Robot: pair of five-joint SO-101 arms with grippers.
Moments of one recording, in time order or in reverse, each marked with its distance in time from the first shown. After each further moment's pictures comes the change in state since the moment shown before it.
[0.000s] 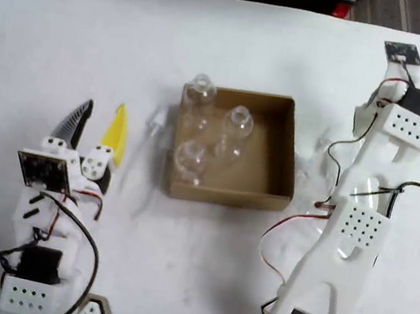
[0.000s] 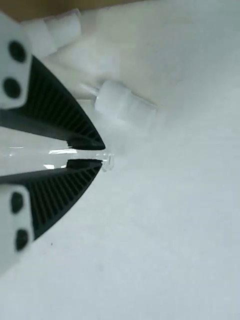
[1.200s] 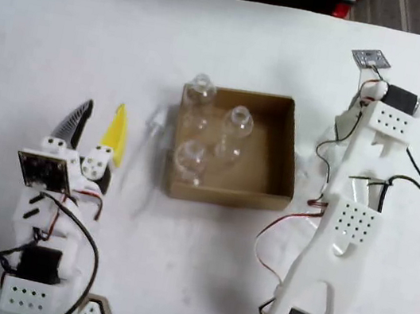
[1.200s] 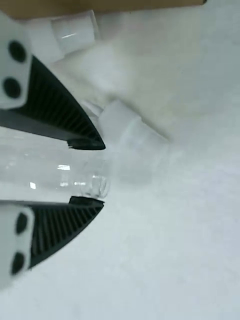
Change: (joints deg) left arm 0.0 0.0 0.0 0.0 0.0; right arm -2.6 1.0 7.5 -1.8 5.9
